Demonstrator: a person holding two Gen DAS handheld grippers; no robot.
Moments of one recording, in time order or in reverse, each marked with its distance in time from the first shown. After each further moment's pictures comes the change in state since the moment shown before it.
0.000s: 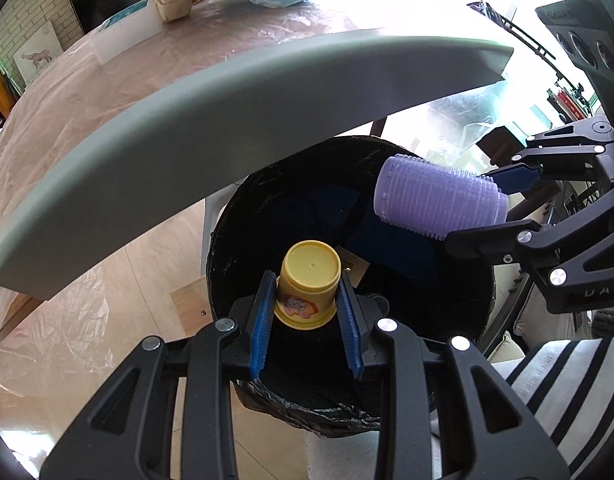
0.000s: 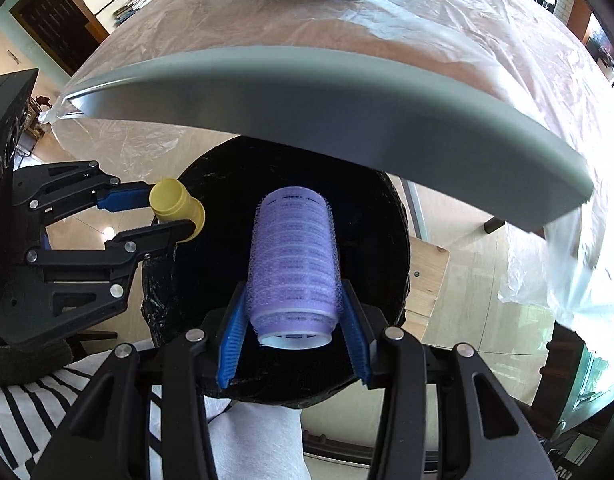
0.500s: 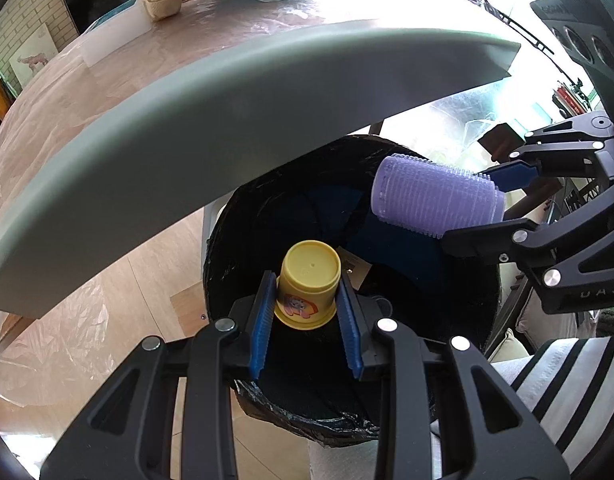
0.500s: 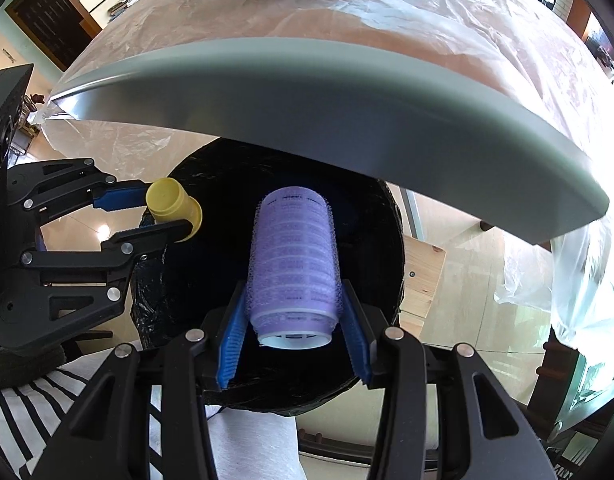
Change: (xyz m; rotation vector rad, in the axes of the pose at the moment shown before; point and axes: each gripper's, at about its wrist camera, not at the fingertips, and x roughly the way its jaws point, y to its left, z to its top) left arm 0.005 -0.004 0.002 0.018 0.007 -0.010; right arm 0.005 -0.006 0.004 0.005 0.015 -0.018
